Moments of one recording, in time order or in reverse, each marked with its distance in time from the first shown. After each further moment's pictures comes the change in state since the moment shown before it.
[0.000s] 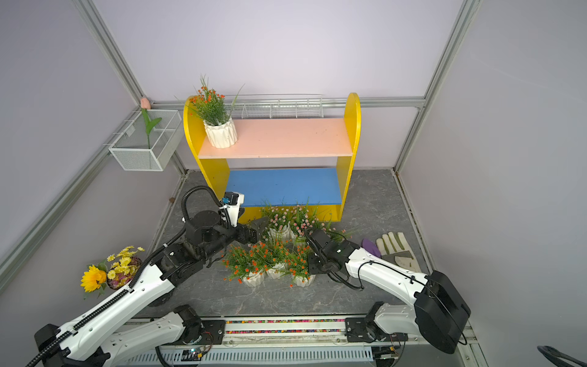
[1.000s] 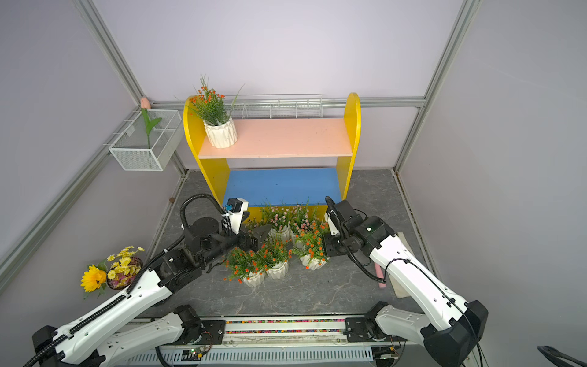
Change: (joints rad) left arm -0.090 -0.045 -0.053 0.055 0.035 0.066; right arm -0.208 -0.100 0.472 -0.532 -0.075 -0.277
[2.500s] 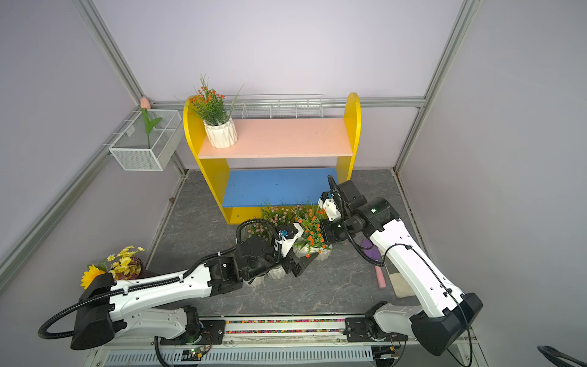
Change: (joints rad) left arm -0.360 0.356 0.016 0.386 -0.068 0.134; right arm -0.052 0.109 0.208 -0.082 -0.163 -0.116
